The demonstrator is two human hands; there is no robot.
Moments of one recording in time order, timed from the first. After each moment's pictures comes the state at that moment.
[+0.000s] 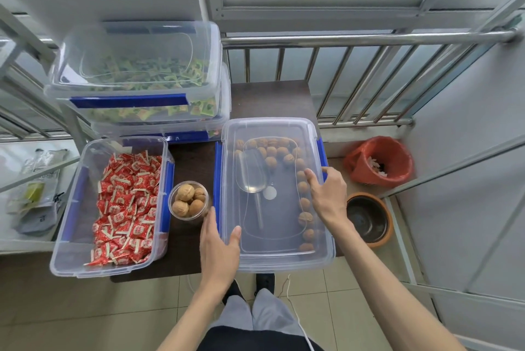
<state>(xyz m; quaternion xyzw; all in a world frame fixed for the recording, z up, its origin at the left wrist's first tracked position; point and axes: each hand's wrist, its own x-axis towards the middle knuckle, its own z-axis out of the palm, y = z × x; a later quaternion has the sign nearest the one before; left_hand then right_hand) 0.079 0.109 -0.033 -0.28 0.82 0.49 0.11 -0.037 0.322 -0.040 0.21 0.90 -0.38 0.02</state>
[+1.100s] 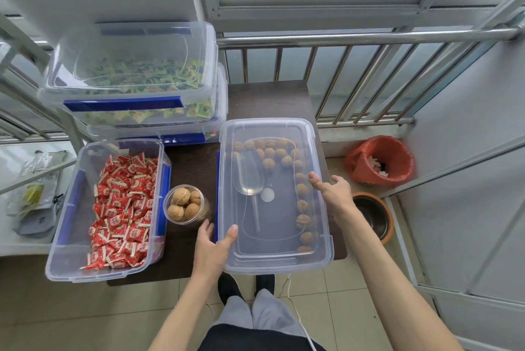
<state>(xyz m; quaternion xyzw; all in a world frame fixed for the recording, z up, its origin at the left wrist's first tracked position) 0.066 0.102 -0.037 -0.38 0.69 0.60 0.16 -0.048 0.347 -0.034 0.35 0.74 -0.55 0.16</state>
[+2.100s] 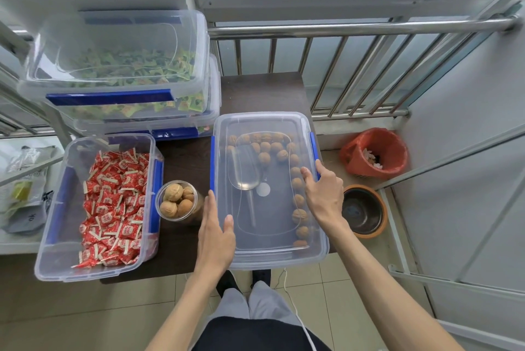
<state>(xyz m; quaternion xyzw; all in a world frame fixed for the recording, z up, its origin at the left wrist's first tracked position) 0.053 0.115 -0.036 -0.23 0.83 0.48 0.15 -0.034 0.319 -0.020 0.22 0.91 -0.35 0.03</state>
